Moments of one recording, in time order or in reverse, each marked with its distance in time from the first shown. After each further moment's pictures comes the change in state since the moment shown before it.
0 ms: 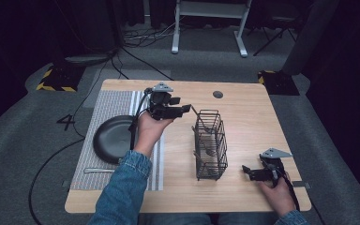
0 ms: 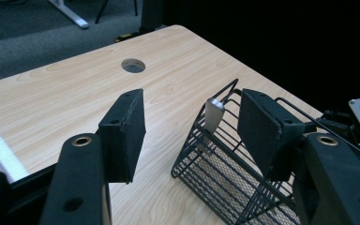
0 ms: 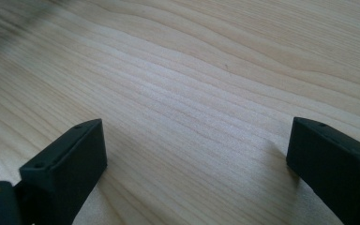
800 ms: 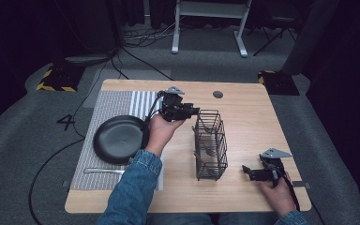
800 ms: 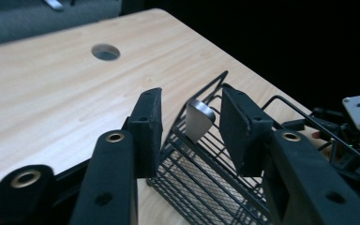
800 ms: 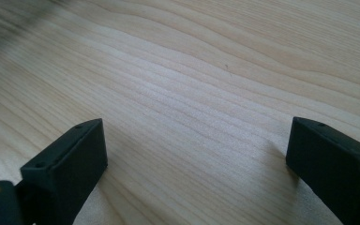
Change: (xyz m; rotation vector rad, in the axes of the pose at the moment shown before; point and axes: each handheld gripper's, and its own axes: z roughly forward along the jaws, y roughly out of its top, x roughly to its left) left arm -0.002 -0.006 0.039 0.058 -0.084 -0.070; right arm 0.000 0.000 0.000 -0.002 0.000 -0.001
